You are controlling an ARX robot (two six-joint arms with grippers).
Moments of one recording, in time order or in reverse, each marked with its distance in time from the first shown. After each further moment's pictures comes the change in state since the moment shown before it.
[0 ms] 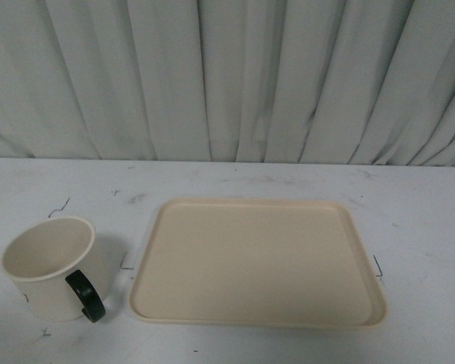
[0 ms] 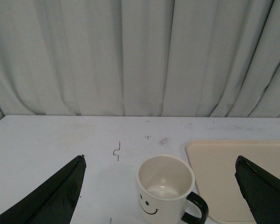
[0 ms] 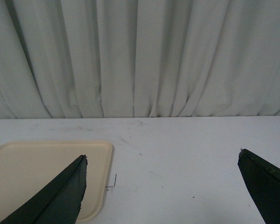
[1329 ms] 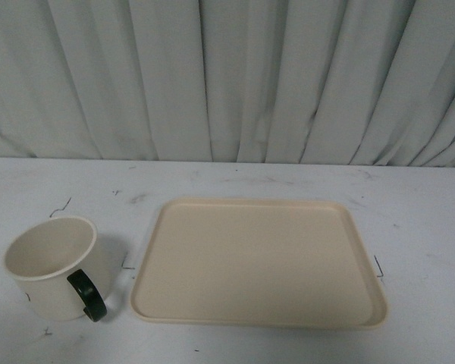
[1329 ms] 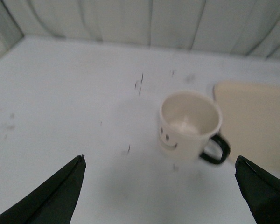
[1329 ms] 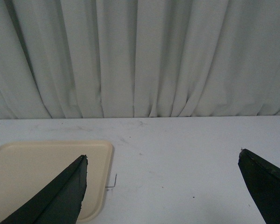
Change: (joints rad) left arm -0.115 0.217 0.135 -0.261 -0.242 -0.095; right arm 0.000 0.000 0.000 0.000 0.000 0.000
